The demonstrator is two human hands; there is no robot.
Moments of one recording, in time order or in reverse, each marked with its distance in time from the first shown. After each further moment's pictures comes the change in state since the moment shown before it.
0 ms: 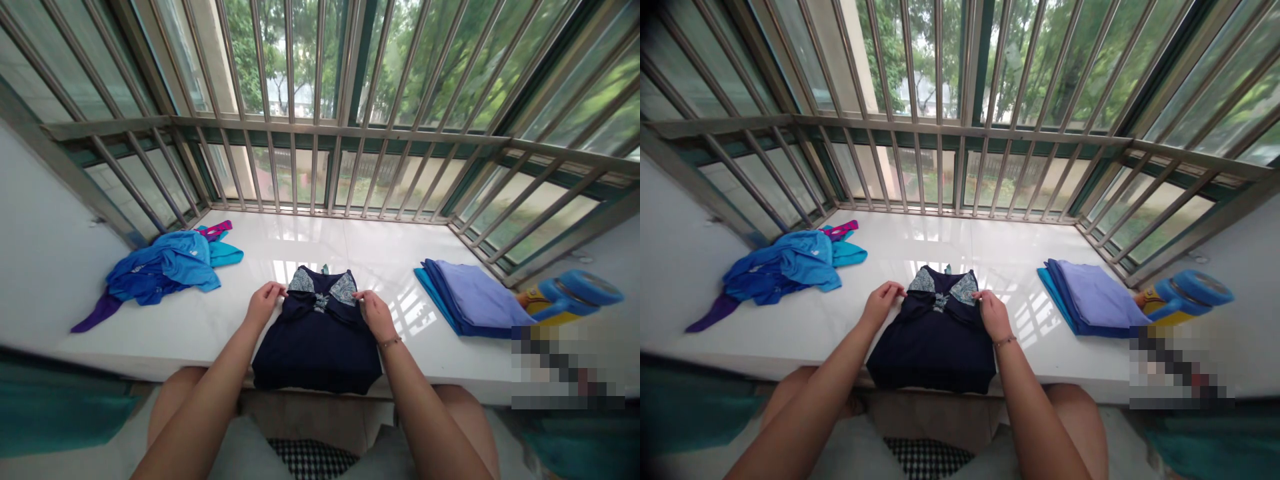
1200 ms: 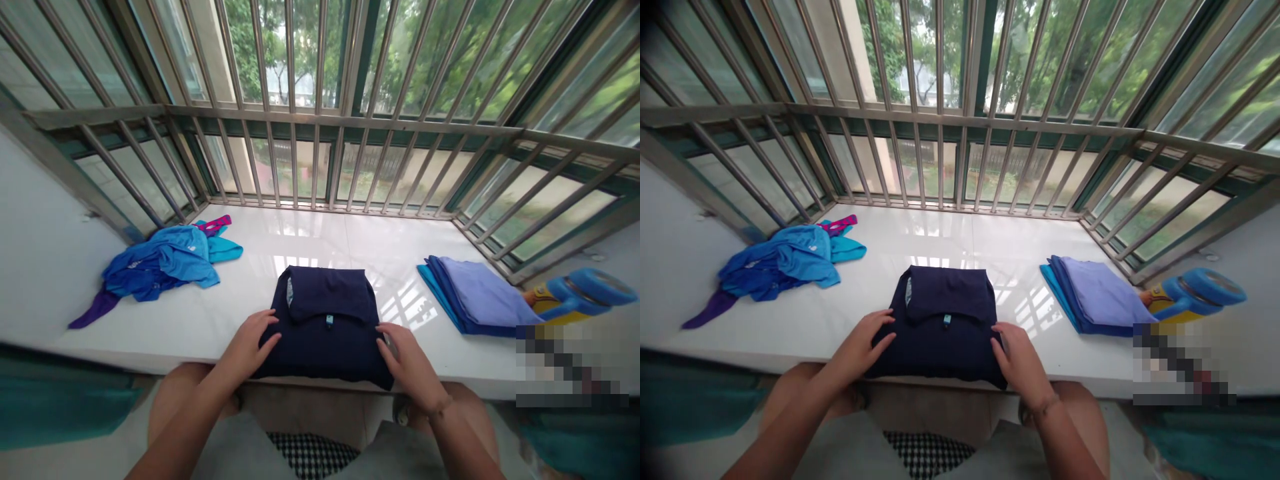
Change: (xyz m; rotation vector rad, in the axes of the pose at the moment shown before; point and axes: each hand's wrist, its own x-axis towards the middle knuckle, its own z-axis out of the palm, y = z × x) left_hand -0.103 -0.015 -0.038 0.512 -0.146 0.373; right_hand -0.103 0.021 -0.057 -0.339 -0.061 -0.302
